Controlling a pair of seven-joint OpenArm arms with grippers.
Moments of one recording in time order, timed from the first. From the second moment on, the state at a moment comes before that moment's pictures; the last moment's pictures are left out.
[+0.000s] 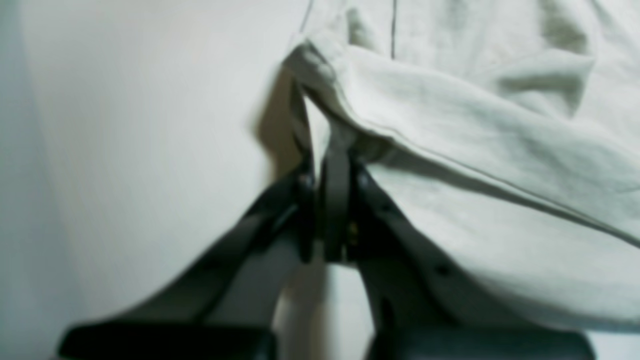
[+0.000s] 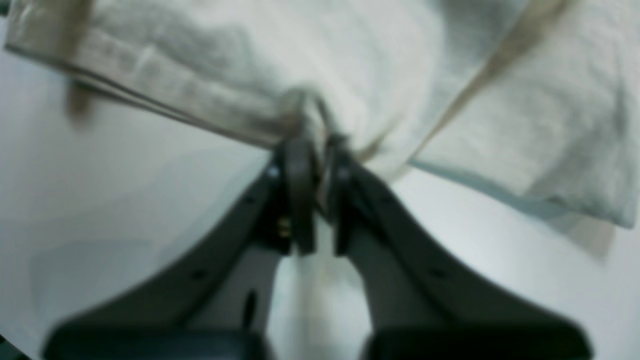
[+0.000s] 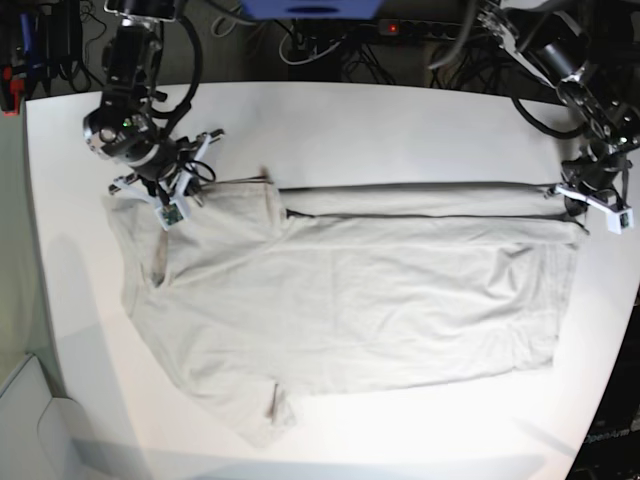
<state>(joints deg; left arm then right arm) -5.5 -9.1 -52.6 69.1 -2.7 -36.8 33.7 -10.2 -2.3 18.0 94.8 -9.3 40.4 -41.9</state>
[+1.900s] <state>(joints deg) -5.2 -9.2 -52.6 69.3 -2.5 -36.8 33.8 24.8 4.6 9.3 76.0 -10.5 40.5 -48.1</state>
